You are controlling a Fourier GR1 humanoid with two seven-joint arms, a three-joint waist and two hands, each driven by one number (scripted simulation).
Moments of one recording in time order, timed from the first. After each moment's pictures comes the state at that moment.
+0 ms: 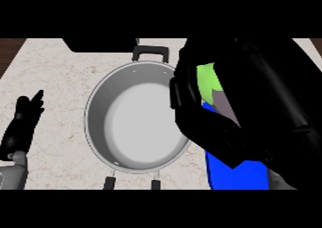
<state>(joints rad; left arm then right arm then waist) -0.12 0.31 0.13 -1.43 -0.18 0.07 0.39 -0.93 -0.16 0.28 -2.00 0.56 0.43 0.92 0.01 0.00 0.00</state>
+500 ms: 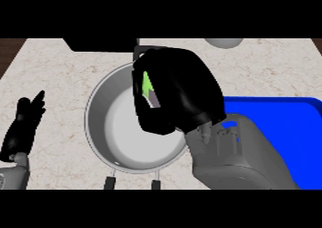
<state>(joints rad) -0.11 0.29 0.13 -1.44 -0.18 0.07 0.38 -0.89 -0.02 0.39 -1.71 0.58 0.32 0.91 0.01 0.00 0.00</state>
